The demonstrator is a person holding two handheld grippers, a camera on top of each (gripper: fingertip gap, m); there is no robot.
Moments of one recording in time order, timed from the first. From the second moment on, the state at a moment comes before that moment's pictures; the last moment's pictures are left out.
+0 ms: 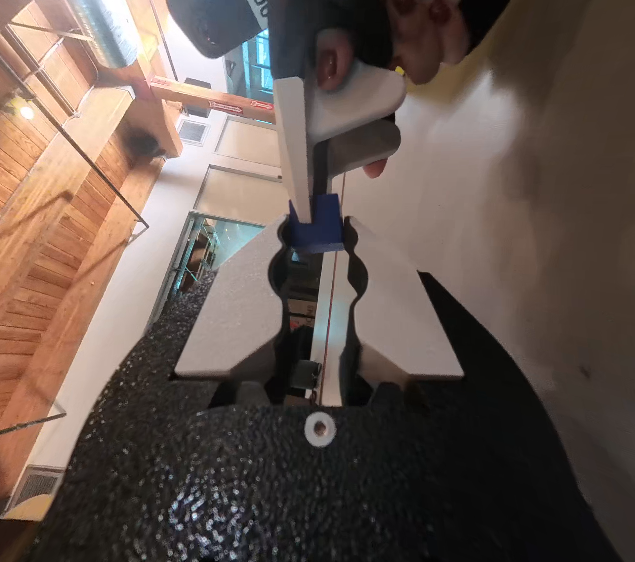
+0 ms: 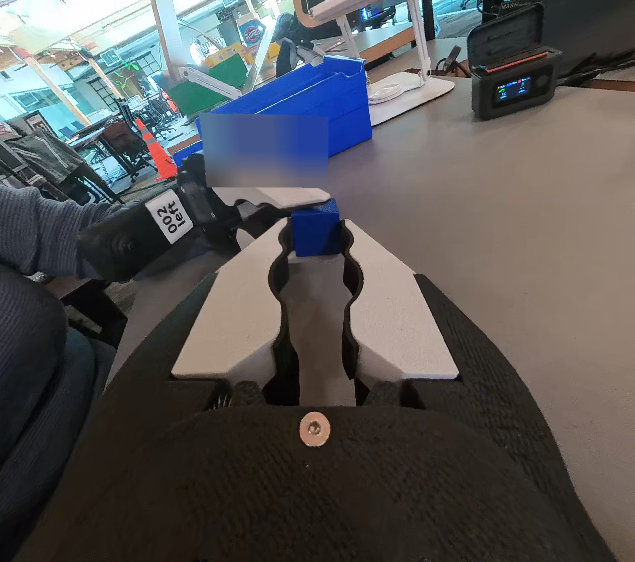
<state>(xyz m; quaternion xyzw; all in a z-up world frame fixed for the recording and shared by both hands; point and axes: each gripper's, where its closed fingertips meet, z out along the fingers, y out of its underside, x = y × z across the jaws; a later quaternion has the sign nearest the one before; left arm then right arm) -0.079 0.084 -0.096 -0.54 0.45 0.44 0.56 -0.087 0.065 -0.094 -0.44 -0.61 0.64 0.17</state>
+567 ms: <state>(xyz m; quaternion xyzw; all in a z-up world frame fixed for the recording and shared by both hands) -0.096 0.072 -0.033 -0.58 0.04 -0.32 0.75 -0.095 0.067 -0.055 -0.20 -0.64 0.40 0.63</state>
